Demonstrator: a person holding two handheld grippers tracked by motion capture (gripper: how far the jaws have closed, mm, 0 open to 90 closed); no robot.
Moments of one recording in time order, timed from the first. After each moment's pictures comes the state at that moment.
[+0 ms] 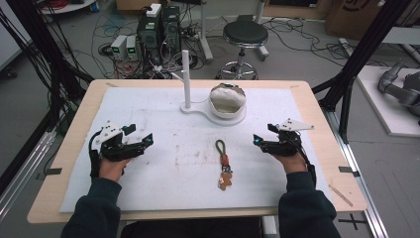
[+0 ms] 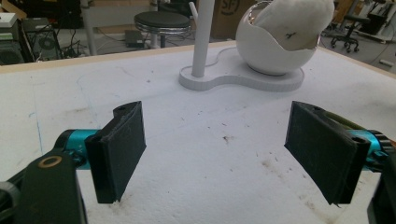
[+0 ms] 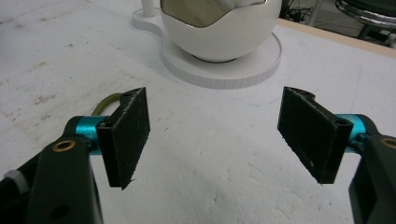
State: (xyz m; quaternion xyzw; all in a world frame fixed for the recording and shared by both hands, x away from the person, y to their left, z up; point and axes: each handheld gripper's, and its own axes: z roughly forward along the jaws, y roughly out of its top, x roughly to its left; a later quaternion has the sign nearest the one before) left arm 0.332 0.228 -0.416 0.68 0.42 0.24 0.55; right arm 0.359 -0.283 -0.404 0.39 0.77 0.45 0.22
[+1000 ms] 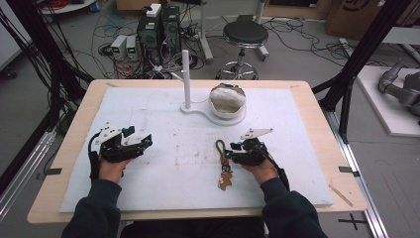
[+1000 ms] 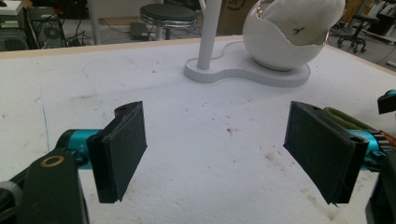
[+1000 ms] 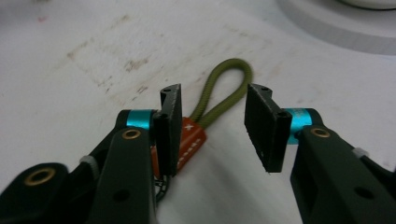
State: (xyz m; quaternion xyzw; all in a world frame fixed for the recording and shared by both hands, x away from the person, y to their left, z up) left arm 0.328 0.230 -0.420 0.68 0.44 0.24 0.54; right arm 0.352 -0.195 -0.433 0.36 0.84 0.40 0.10
